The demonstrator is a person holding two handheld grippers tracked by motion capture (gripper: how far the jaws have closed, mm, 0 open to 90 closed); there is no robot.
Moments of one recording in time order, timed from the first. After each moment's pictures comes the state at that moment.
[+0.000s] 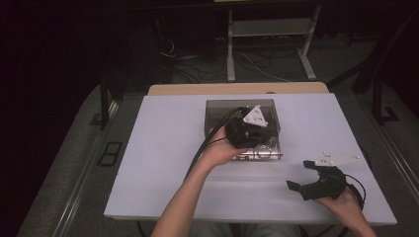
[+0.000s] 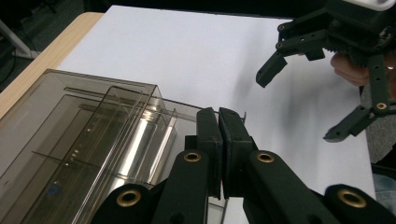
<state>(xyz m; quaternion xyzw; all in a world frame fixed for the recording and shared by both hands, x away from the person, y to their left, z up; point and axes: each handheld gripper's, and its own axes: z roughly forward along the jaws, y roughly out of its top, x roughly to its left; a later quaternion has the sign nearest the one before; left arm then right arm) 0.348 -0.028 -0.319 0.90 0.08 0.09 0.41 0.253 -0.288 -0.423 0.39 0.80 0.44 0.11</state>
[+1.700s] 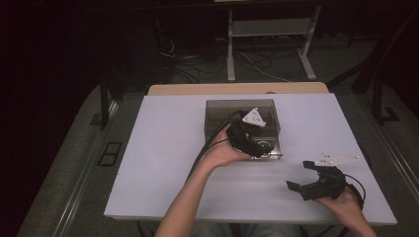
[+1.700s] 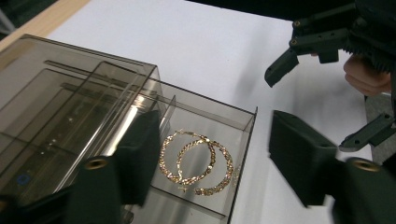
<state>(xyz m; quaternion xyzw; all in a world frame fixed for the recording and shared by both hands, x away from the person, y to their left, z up) 0.356 -0.028 -0.341 0.89 0.14 0.05 0.43 0.254 -0.288 -0.424 0.39 0.80 0.44 0.11</state>
